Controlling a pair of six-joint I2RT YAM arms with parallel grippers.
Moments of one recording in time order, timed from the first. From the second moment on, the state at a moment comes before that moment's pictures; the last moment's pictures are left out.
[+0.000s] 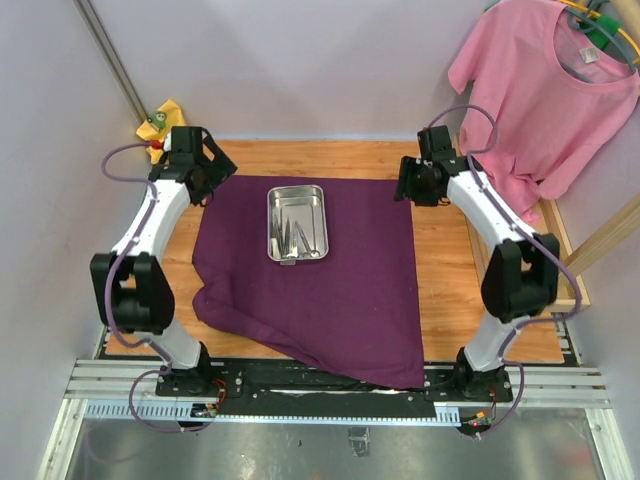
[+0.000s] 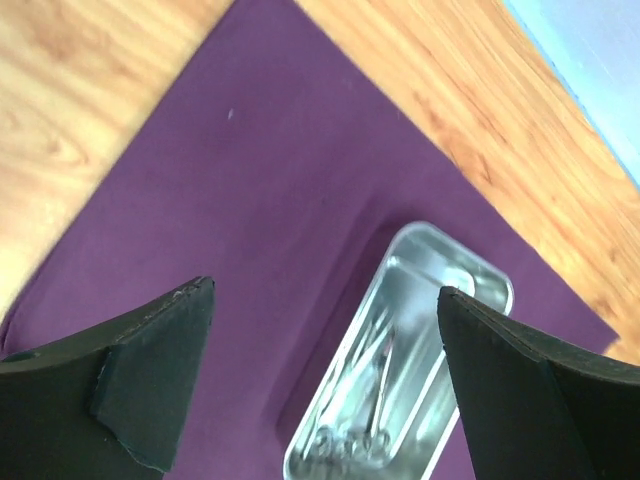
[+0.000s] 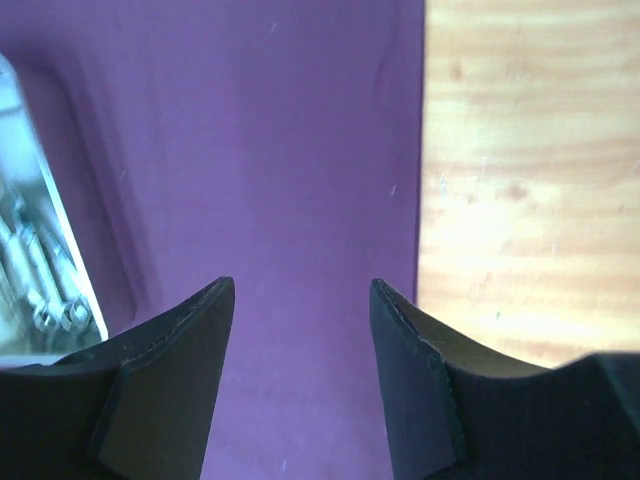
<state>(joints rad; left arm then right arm) -0.03 1.55 1.36 -0.55 -0.14 -0.74 0.25 1.67 1.47 -0.72 -0.02 0.40</state>
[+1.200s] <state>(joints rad) -0.07 2.08 1.49 -0.46 -0.26 -0.56 0.18 2.30 1.91 -0.81 0.00 0.25</state>
